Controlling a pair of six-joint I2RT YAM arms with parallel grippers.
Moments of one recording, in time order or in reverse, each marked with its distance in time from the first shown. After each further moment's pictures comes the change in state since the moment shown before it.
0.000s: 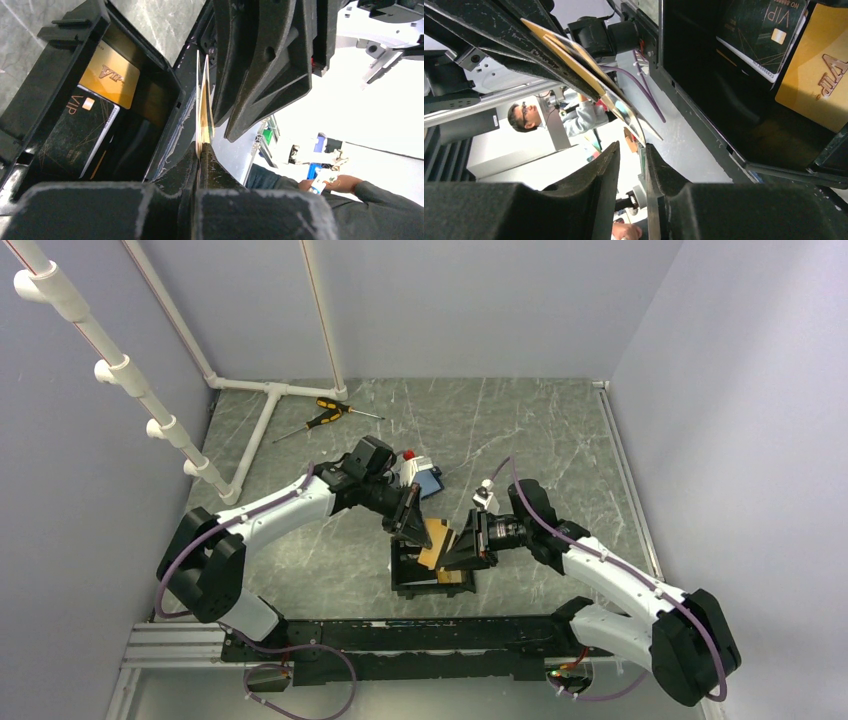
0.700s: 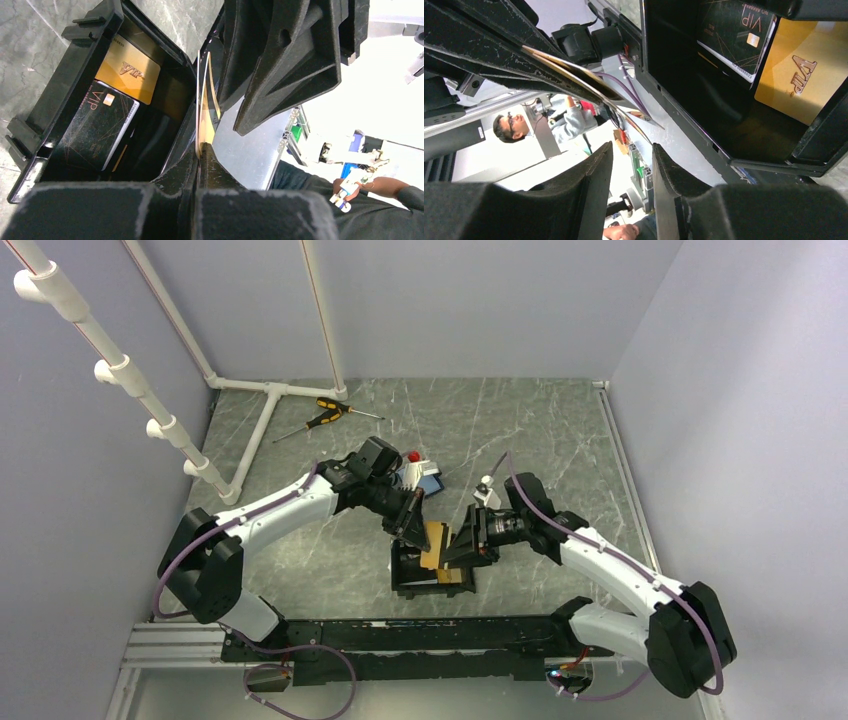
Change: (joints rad) left arm -0.034 0.000 0.048 -0.102 -0.093 0.116; right arm -0.004 0.050 0.087 -0.157 0.045 -0.108
